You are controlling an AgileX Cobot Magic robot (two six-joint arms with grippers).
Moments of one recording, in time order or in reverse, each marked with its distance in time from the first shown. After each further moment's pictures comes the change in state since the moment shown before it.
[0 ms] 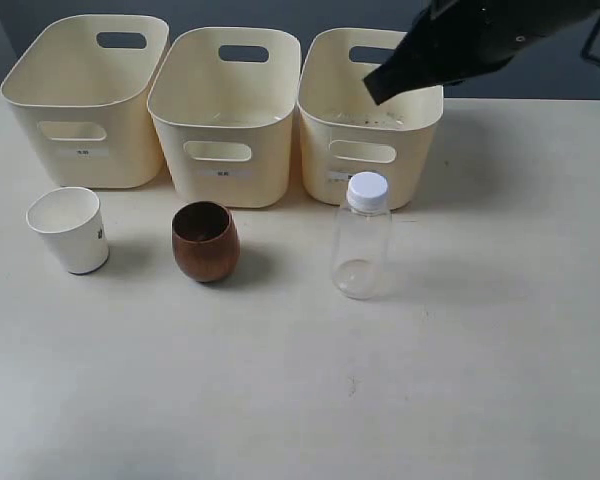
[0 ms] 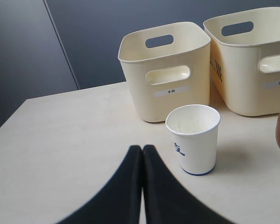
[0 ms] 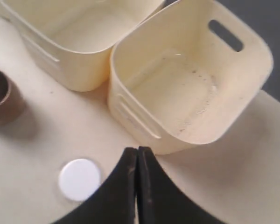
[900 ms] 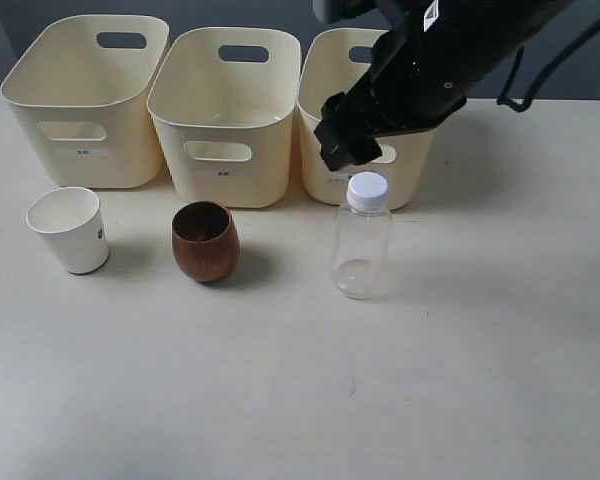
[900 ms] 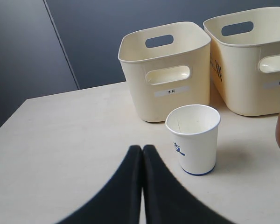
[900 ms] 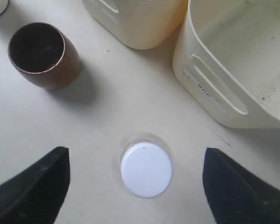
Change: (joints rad) left arm 0.000 0.000 0.000 0.000 0.000 0.000; right arm 0.002 0.171 -0.065 0.227 0.125 -0.082
